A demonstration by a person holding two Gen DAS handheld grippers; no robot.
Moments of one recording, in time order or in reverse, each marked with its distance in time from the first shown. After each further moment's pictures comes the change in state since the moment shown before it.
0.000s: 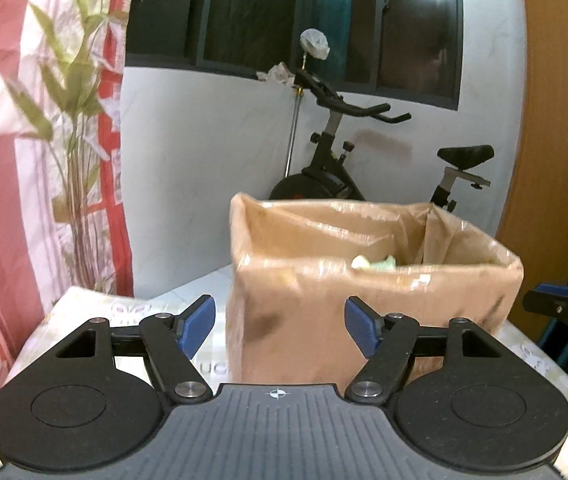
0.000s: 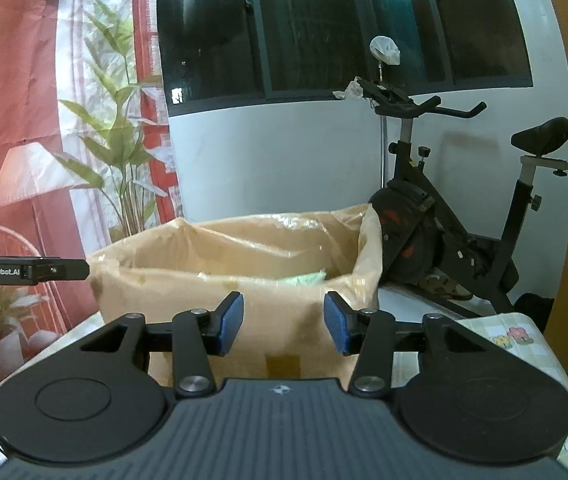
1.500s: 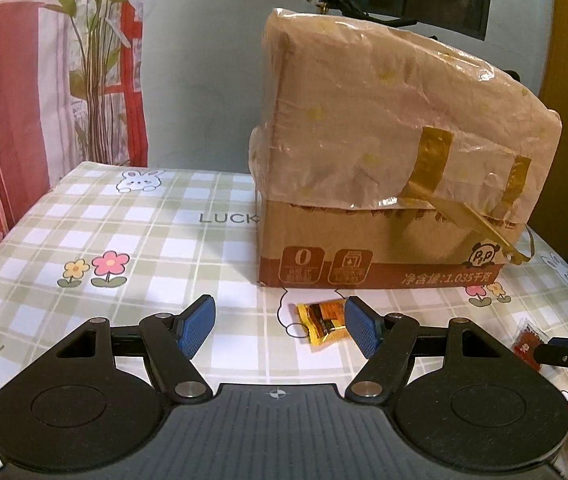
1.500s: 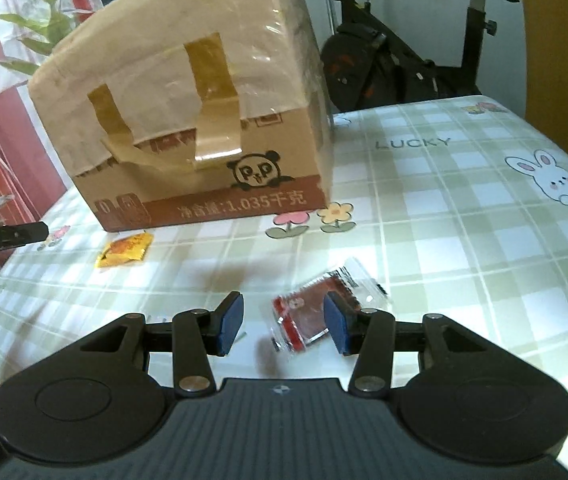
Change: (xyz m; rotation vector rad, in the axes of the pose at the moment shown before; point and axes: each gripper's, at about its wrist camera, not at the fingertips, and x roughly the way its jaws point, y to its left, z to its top) left arm 0.017 0.014 -0.111 -0.046 0.218 0.040; right arm -0.005 -0.026 -0.150 0.196 0.369 -0.090
